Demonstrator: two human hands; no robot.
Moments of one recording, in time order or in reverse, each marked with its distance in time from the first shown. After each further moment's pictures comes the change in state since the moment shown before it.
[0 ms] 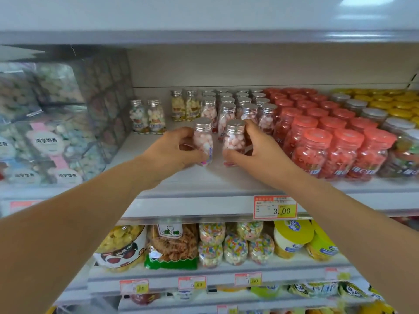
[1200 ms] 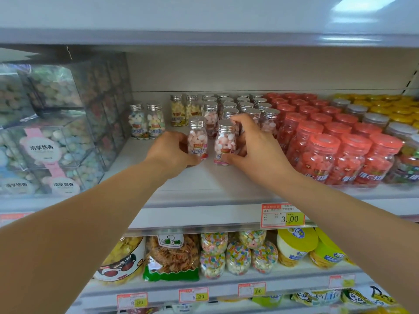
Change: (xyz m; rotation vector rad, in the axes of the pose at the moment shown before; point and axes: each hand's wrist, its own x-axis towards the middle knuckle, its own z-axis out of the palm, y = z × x) left_hand 0.034 -0.019 -0.006 0.220 0.193 -0.049; right_hand 0.019 -0.005 0.013 -0.378 0.177 -0.082
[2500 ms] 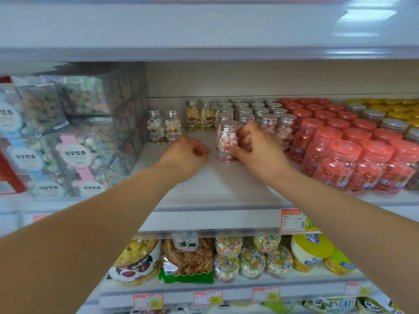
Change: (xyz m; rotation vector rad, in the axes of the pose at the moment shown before) left_hand -0.006 0.002 -0.015 0.180 -0.027 0.062; right_hand 0.021 -0.011 0.025 0.152 0.032 0.129
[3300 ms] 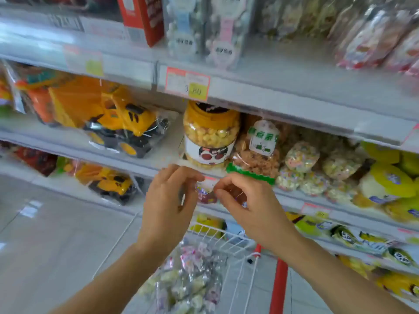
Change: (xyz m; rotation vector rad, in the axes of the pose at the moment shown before) left_hand -0.283 -0.162 0.015 -0.043 0.409 -0.020; right_hand -0.237 -0.099 0.112 0.349 -0.584 -0.113
